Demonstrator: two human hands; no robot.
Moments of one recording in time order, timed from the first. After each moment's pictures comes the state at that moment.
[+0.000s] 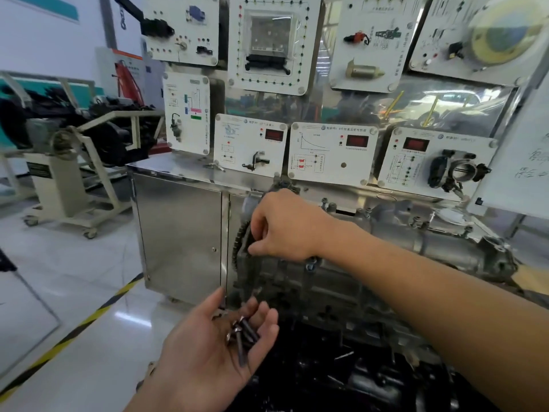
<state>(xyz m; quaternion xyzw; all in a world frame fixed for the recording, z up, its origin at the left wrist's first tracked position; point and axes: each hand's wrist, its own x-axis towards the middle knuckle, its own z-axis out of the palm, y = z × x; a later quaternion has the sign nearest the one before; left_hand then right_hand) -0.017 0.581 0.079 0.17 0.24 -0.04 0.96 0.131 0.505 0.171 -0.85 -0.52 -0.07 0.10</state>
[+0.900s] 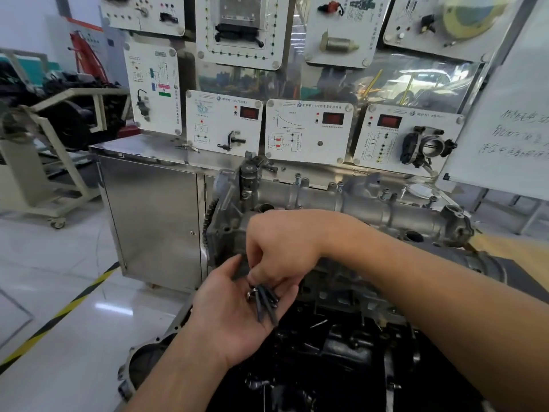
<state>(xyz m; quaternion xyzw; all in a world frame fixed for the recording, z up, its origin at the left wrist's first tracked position) 0.028 0.544 0.063 0.23 0.18 -0.04 0.95 0.095 0.468 0.169 -0.84 -0.52 0.08 -0.11</state>
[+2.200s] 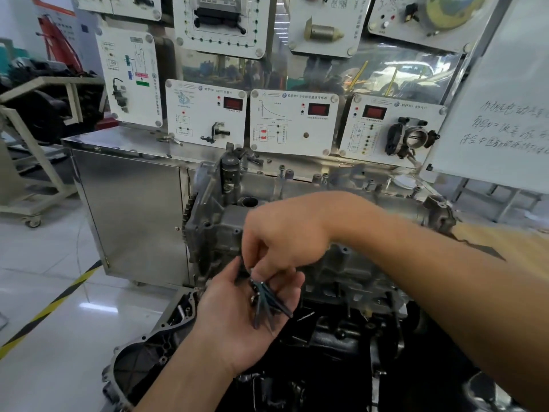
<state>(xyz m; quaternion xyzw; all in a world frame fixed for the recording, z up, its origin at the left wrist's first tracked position) 0.036 0.521 0.053 0.21 0.18 -0.06 0.96 0.113 0.450 0.179 -0.80 -0.55 0.18 -0.10</state>
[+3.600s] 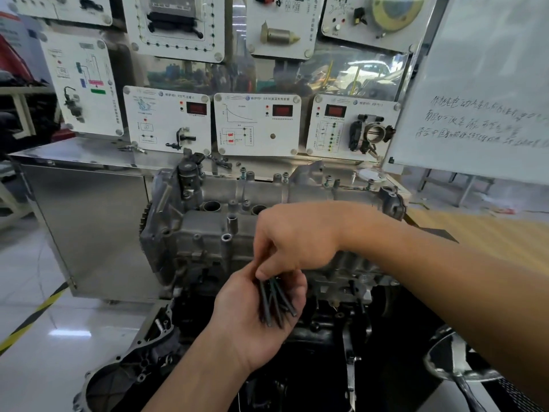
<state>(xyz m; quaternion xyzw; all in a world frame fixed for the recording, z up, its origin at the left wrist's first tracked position) 0.045 0.467 0.072 0.26 0.15 -0.12 0.95 0.115 0.386 0.175 -0.86 -0.49 0.13 -0.05</state>
